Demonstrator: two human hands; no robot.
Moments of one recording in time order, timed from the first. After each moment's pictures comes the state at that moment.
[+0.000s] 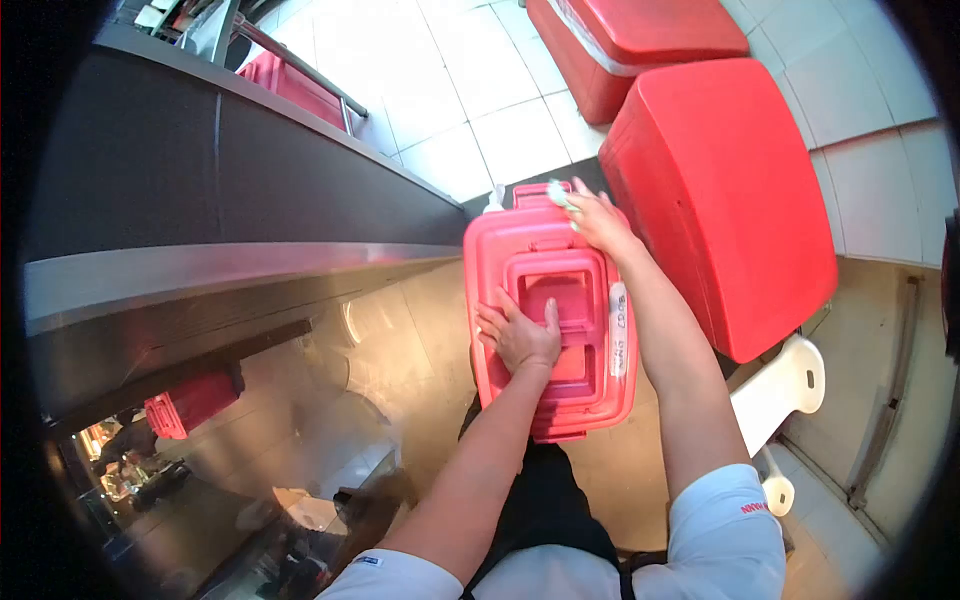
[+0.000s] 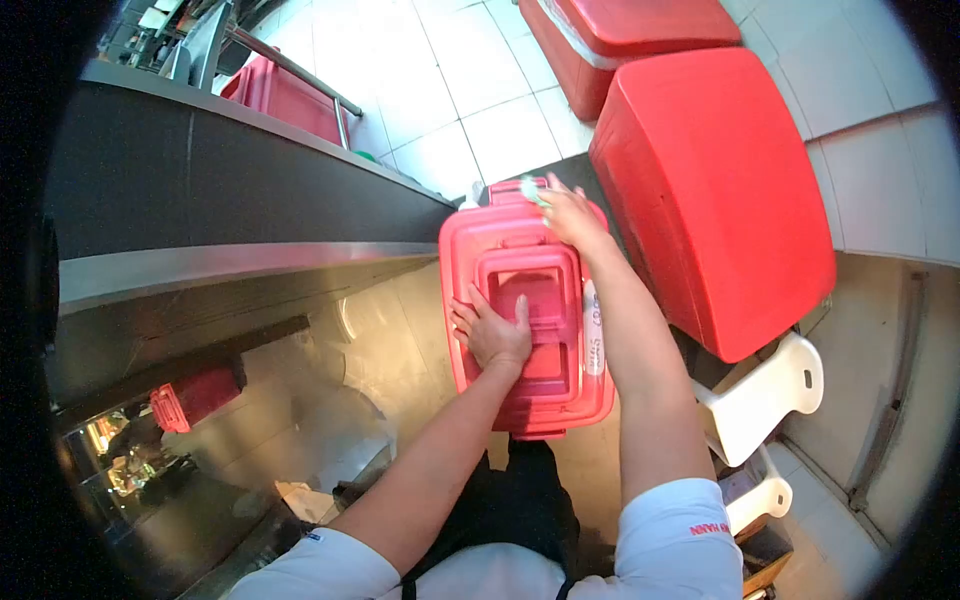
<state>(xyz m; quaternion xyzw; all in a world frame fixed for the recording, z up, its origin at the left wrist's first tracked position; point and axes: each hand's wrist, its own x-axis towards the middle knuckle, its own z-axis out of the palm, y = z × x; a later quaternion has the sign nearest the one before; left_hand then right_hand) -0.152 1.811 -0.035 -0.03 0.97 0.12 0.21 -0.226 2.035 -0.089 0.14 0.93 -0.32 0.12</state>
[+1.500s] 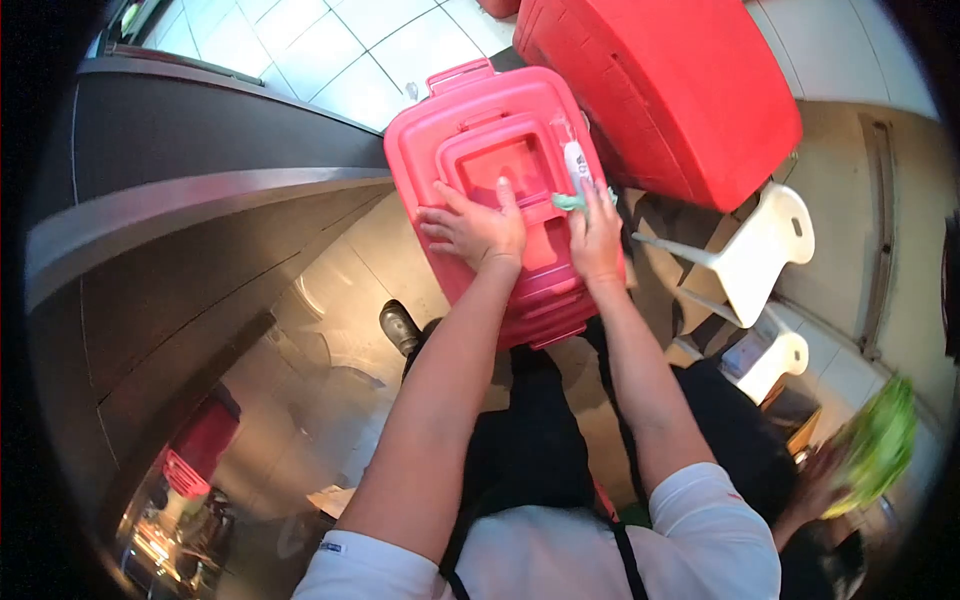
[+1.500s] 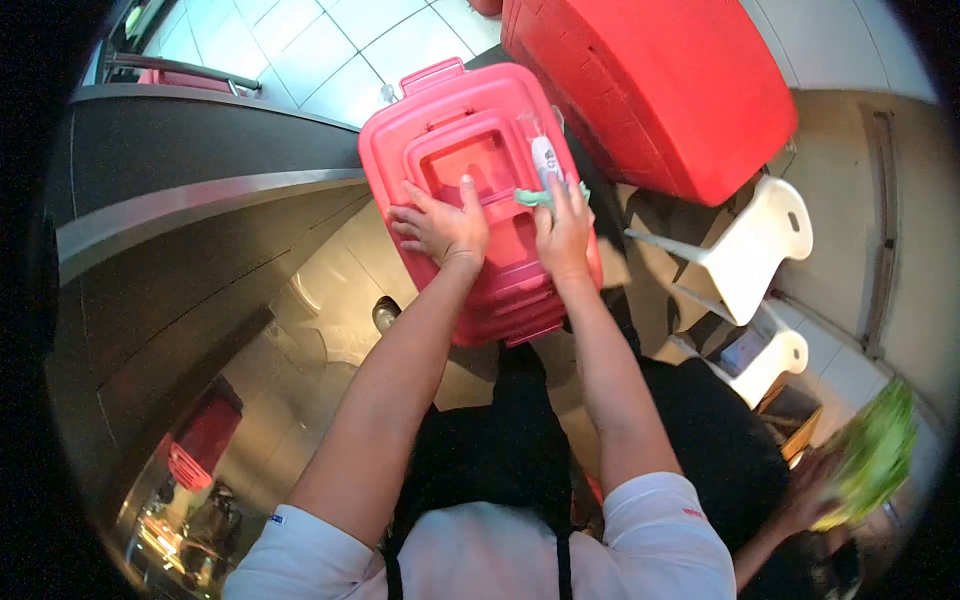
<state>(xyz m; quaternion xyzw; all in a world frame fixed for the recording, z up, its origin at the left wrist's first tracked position) -0.152 1.802 -0.038 0.00 0.97 0.16 0.20 -0.003 1.875 -0.063 0.43 0.85 -0.26 -0.17</state>
